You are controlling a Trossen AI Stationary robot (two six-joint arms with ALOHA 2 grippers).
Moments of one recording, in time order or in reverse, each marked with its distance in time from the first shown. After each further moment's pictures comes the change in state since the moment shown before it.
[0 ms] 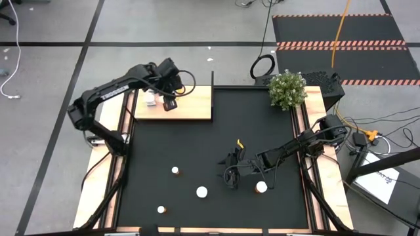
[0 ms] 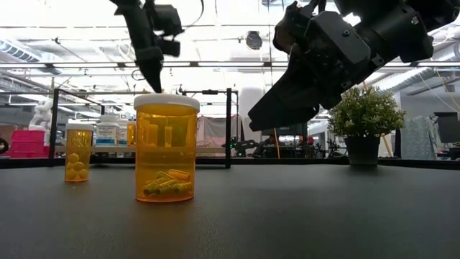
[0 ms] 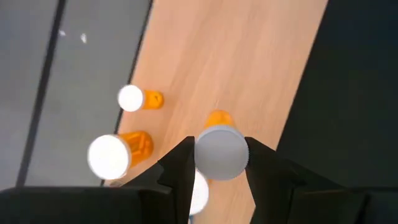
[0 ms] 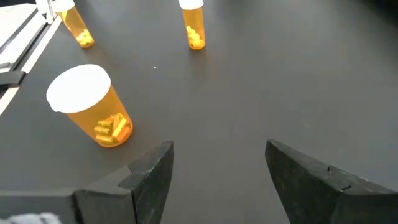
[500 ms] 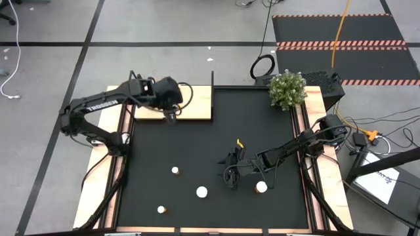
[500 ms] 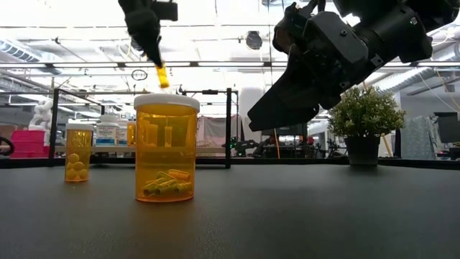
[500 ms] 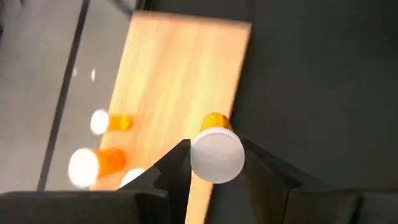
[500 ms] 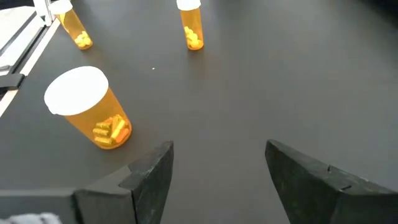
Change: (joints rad) left arm -0.303 -0.135 0.001 -0.050 -0.145 -0.186; right arm -0.006 0.000 0.000 0.001 0.000 0.010
